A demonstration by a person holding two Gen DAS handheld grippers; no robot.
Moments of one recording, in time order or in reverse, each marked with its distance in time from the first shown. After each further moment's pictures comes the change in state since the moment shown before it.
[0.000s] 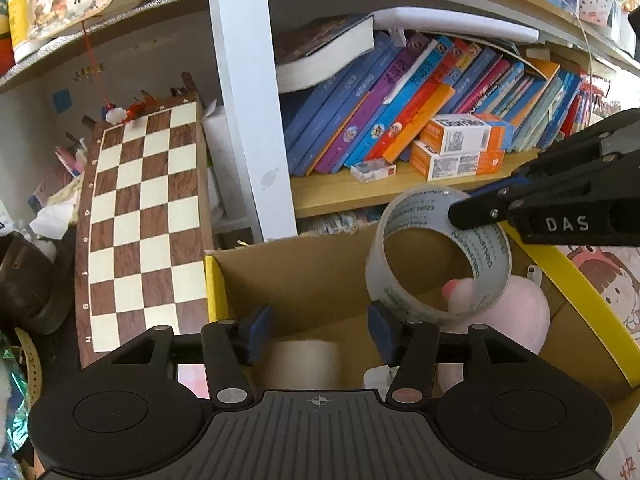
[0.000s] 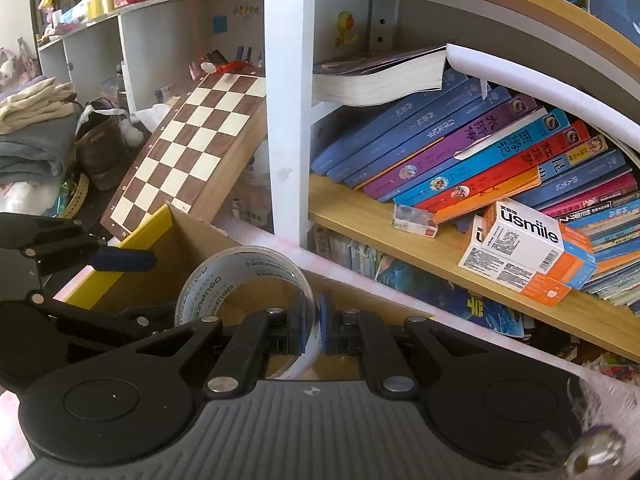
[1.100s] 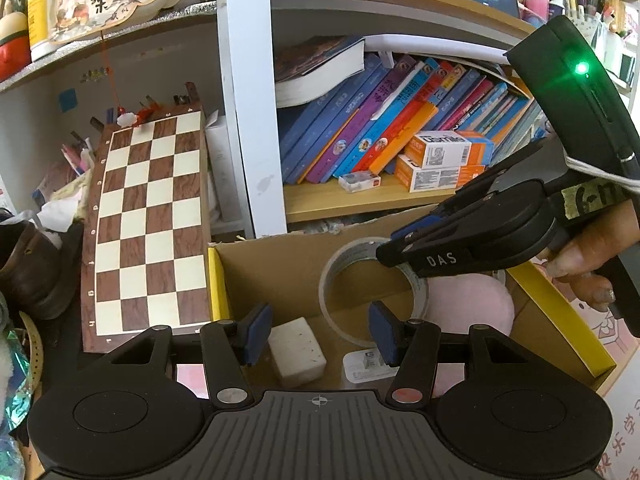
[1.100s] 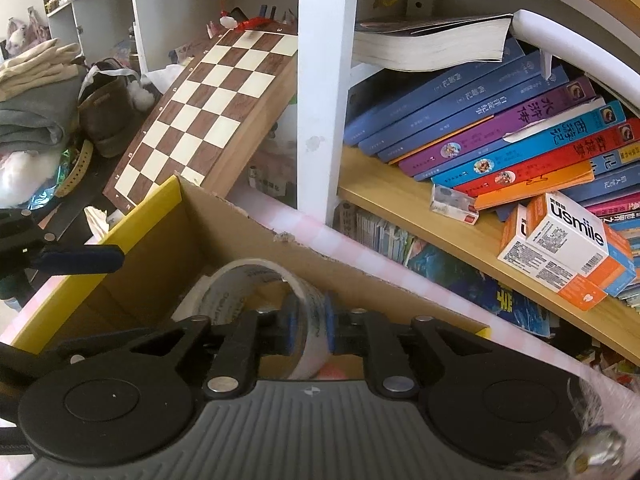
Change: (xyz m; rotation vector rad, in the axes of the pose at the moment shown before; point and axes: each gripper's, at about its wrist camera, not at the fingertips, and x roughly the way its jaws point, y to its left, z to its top) left arm -0.029 -0.001 -0.008 -0.030 -0.034 -0.040; right arm 0.039 0.017 0.007 -0.047 0.104 0.036
